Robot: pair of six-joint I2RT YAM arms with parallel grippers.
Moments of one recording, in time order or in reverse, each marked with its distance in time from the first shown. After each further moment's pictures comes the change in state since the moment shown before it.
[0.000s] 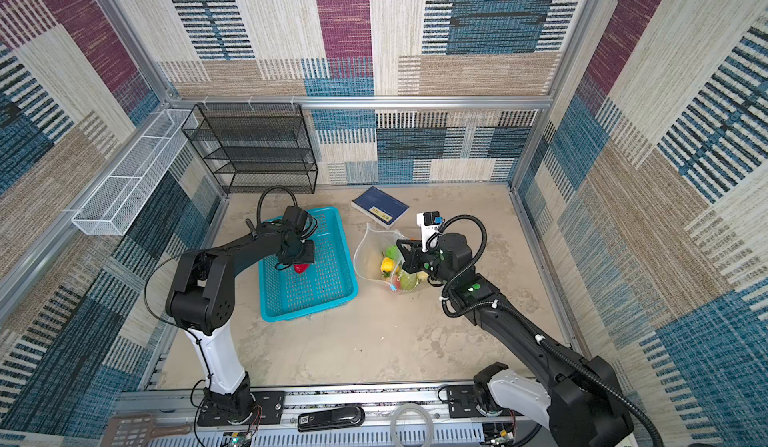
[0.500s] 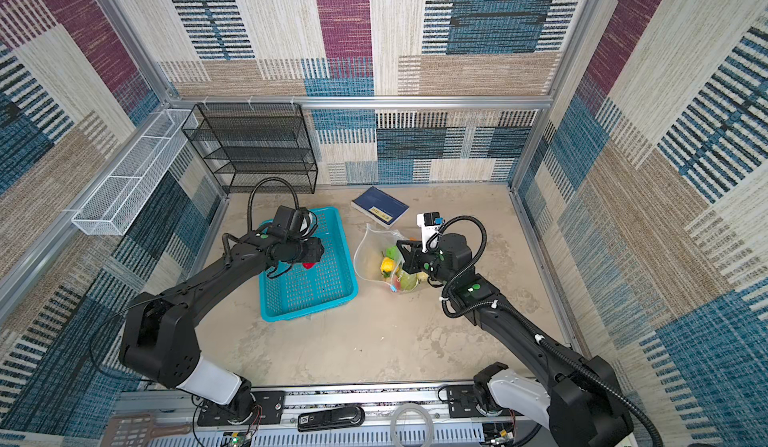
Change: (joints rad) left arm -0.143 -0.373 -0.144 0.050 0.129 0.000; right arm 0.000 0.002 -0.007 0.002 0.001 0.015
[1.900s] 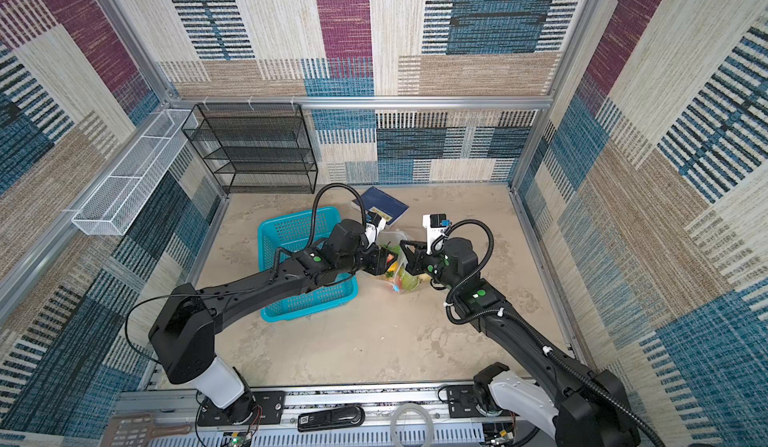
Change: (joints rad) left arm -0.405 0.134 0.069 0.389 0.074 -0.062; right arm 0.000 -0.069 -0.029 0.004 0.022 0.033
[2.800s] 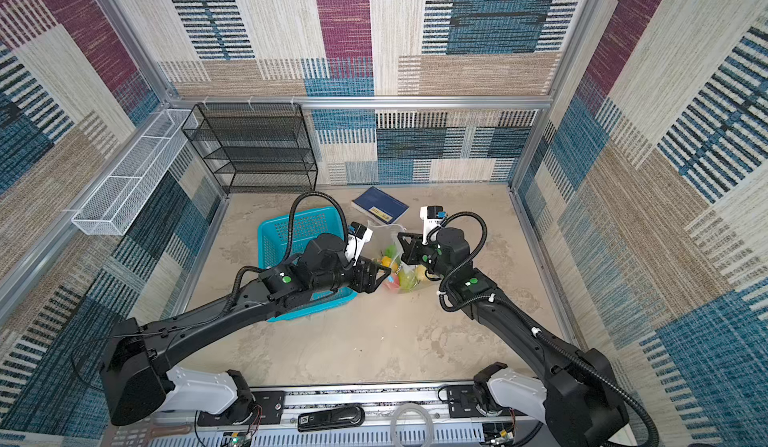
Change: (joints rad) left arm -0.084 -0.290 -0.174 -0.057 0.002 -0.074; right arm 0.000 0.122 0.088 0.002 0.049 0.049
